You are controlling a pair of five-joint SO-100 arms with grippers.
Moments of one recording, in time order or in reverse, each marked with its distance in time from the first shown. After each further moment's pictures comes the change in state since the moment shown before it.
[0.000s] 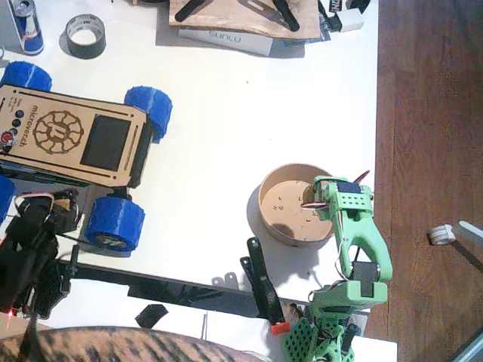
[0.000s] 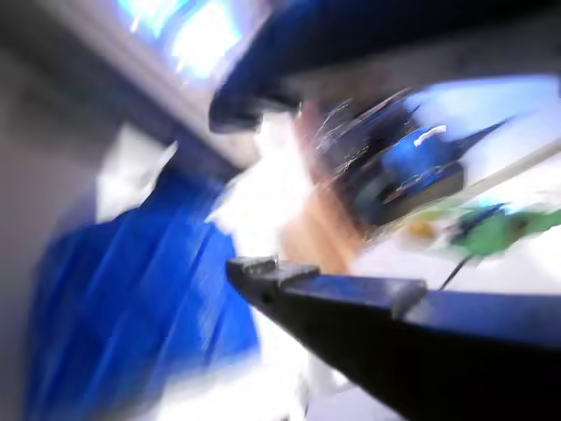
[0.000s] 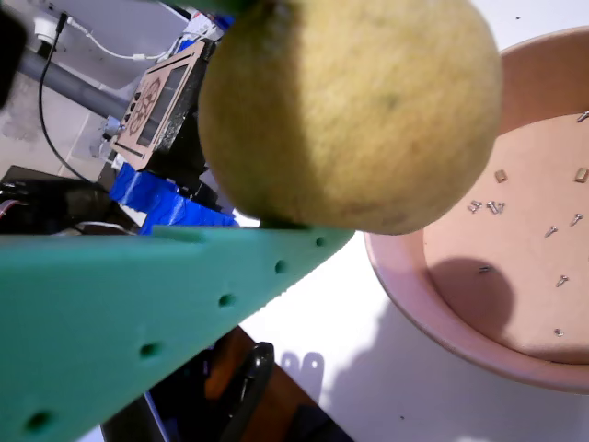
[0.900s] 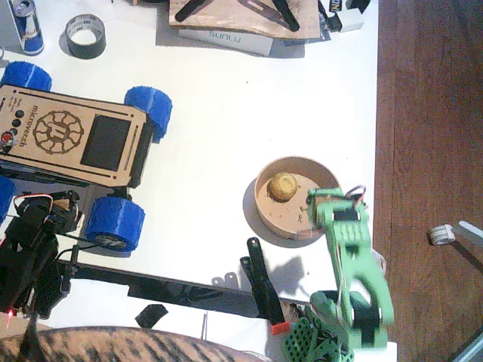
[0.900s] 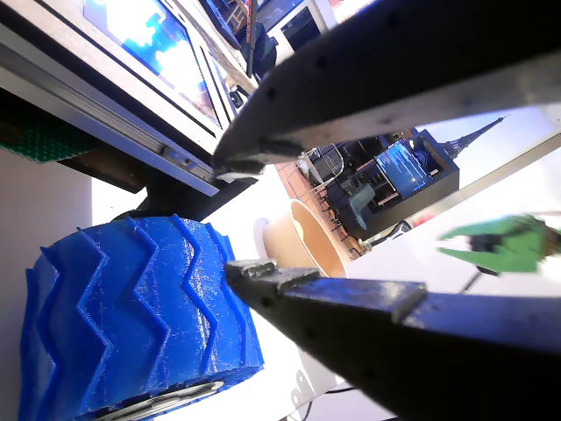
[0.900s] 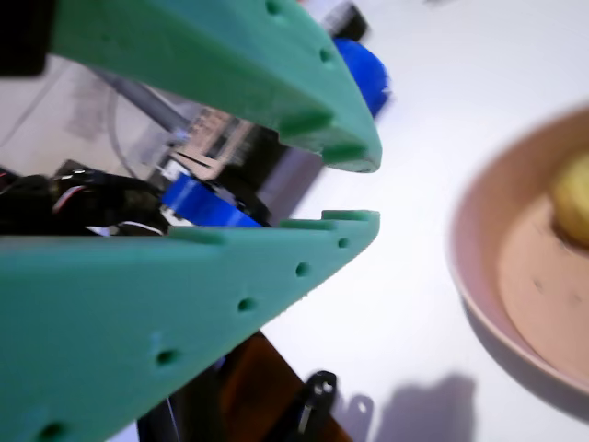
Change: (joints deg) arm 0 0.0 1.4 0.0 0.9 0.0; arm 1 -6.8 31.7 18.0 0.5 3.9
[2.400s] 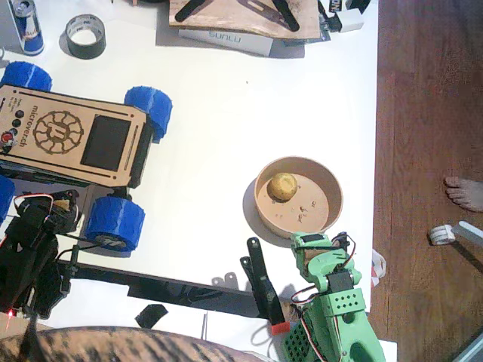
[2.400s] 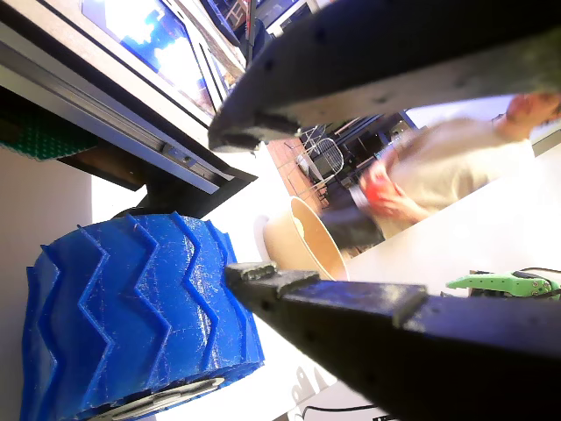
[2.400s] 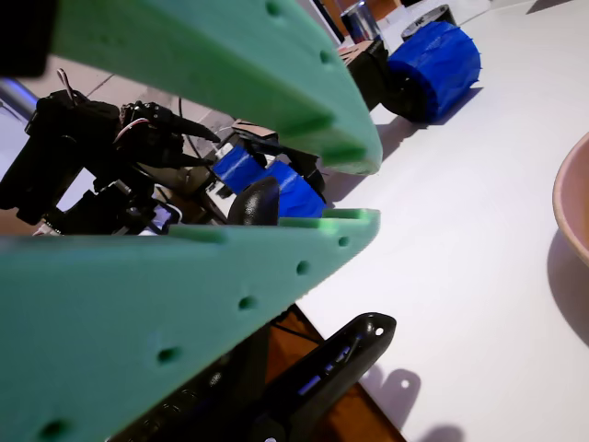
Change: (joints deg) arm 0 0.1 0.8 0.0 1.1 0.1; arm 1 -9.1 52.6 35.5 9.6 4.3
